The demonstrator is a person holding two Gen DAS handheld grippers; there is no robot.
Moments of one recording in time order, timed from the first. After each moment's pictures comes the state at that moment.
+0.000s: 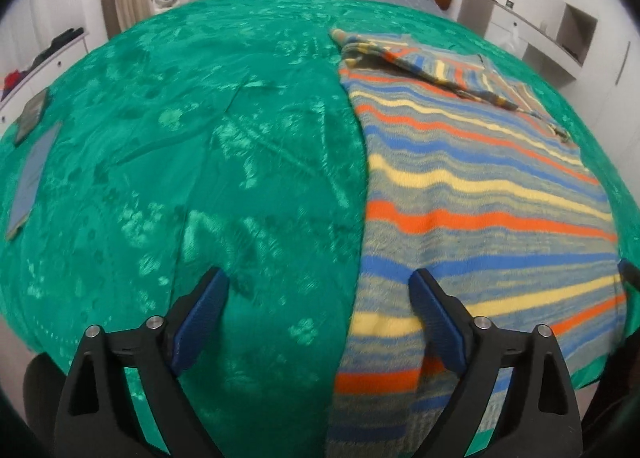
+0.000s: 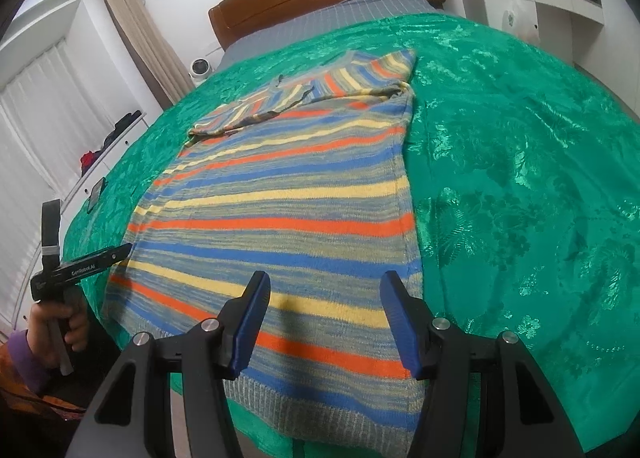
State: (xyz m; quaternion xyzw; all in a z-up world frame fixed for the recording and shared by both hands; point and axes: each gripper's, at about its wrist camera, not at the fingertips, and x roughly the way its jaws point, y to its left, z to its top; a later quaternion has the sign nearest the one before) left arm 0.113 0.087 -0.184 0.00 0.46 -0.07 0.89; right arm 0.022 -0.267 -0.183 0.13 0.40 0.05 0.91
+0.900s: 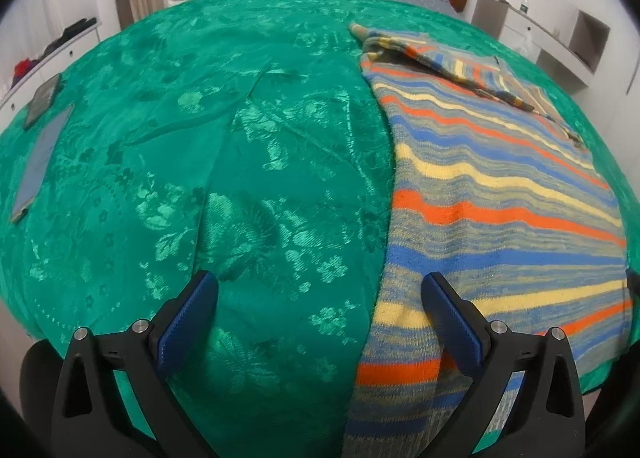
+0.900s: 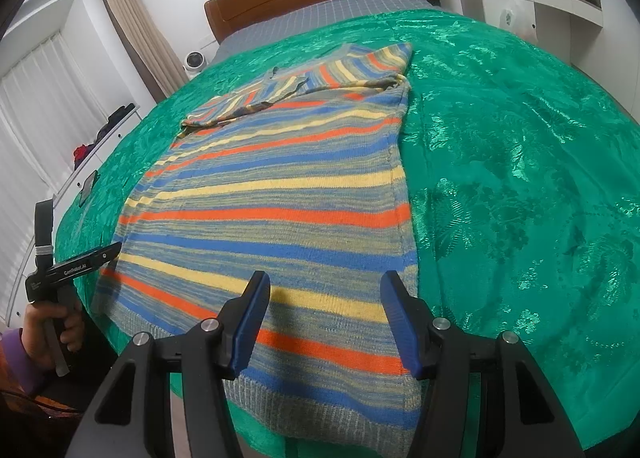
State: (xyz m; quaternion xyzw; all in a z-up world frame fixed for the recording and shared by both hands) left arm 0.112 0.095 -0.191 -0.01 0.46 -0.05 0.88; right arm 0.025 -0.267 -0.189 0.12 0.41 0.04 0.90
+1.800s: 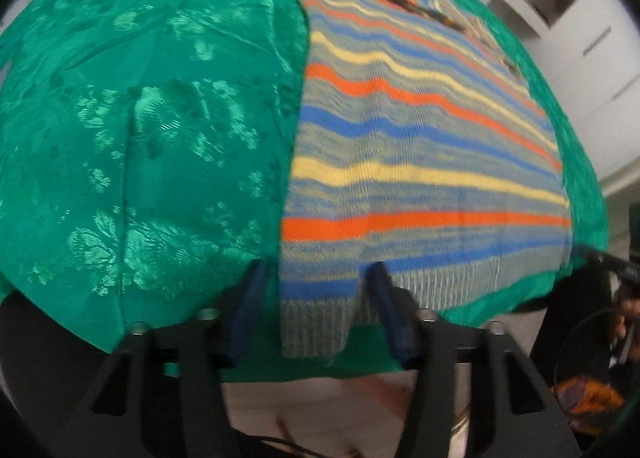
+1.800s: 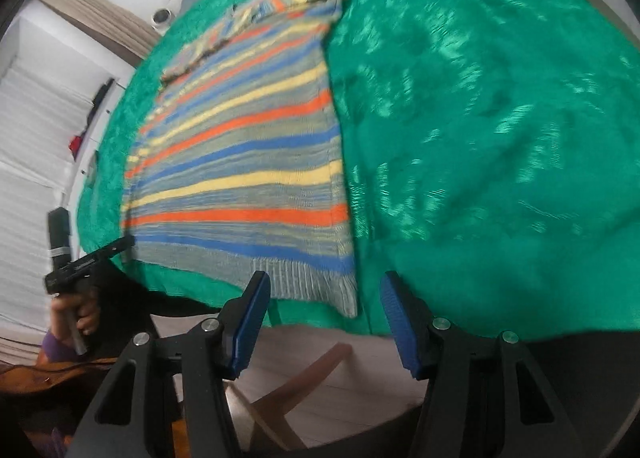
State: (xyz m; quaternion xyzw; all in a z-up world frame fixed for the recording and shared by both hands) left arm 0.081 0.089 -0.192 -0.02 0.59 -0.18 0.79; right arm -0.007 -0.315 -0.191 0.19 0.57 0.05 0.80
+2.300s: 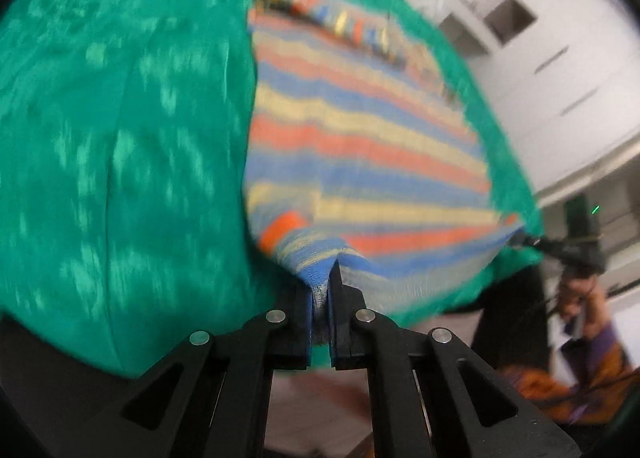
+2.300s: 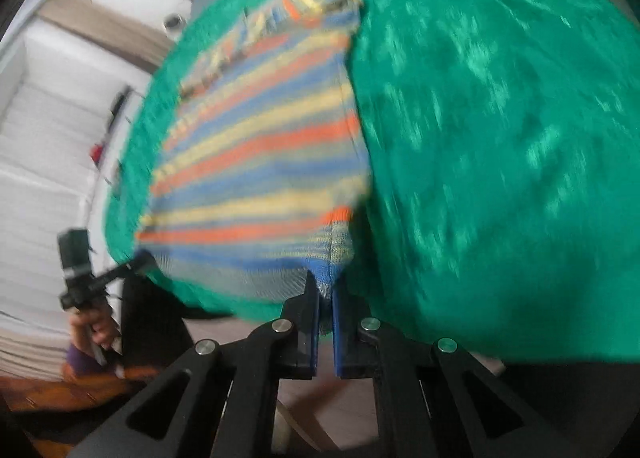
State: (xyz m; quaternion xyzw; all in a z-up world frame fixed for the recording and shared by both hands) left arm 0.098 0.105 -0.145 -0.12 0.56 -0.27 0.78; right arm 0.011 -0.334 -0.167 0.25 0.54 0.09 0.79
